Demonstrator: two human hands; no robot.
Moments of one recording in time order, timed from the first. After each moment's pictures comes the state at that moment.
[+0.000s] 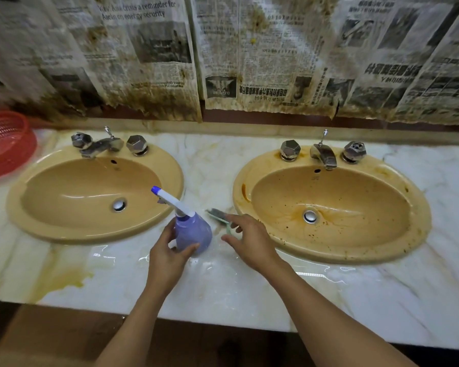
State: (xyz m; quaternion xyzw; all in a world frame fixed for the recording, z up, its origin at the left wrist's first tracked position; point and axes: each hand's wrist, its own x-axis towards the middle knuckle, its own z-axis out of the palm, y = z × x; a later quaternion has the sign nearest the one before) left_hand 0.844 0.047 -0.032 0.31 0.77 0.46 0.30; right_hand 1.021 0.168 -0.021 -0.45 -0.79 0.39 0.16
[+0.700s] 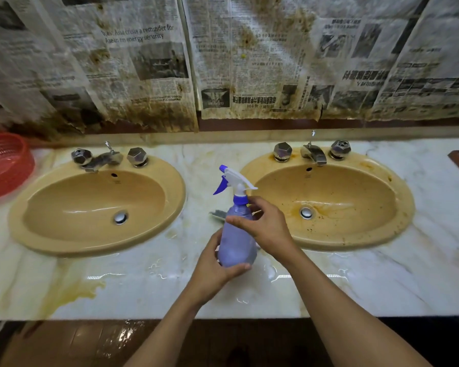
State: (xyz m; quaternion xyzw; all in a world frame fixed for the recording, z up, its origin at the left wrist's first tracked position) left_hand 0.893 0.040 -0.012 0.41 0.68 0.39 0.47; right_hand 1.023 0.153 0.025 -0.48 -0.64 0.50 0.33
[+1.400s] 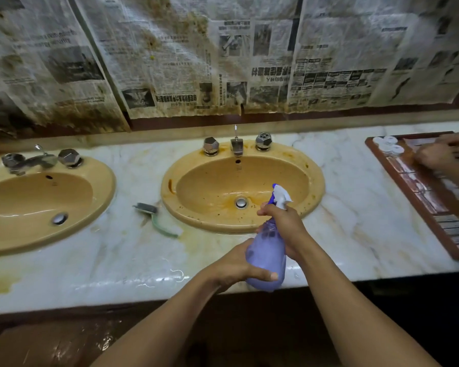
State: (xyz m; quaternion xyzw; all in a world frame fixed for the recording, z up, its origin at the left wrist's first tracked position) left_hand 1.154 0.092 0.002 0.47 0.53 0.26 0.66; right_hand 1.291 0.184 0.017 -0.57 -0.37 0.65 0.34
